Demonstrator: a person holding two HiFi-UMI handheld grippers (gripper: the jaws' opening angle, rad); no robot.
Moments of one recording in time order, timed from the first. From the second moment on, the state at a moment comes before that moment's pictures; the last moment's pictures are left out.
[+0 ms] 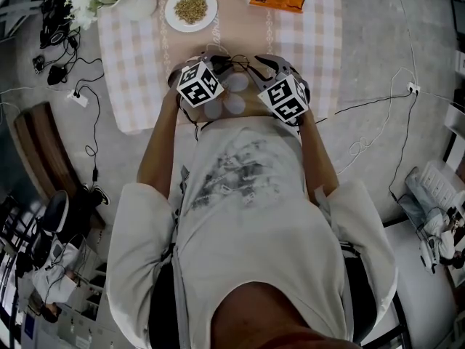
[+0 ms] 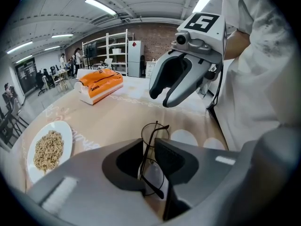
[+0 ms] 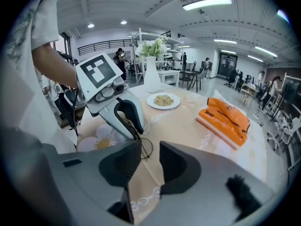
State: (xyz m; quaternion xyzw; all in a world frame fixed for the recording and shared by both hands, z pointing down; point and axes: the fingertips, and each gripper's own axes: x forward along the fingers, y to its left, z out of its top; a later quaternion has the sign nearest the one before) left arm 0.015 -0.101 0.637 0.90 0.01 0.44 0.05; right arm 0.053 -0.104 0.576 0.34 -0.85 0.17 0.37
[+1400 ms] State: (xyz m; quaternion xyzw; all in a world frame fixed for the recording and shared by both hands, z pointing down) left arm 0.014 -0.091 0.637 0.90 0.03 0.43 0.07; right arm 0.033 -0.117 0.616 0.26 -0.86 0.16 0.41
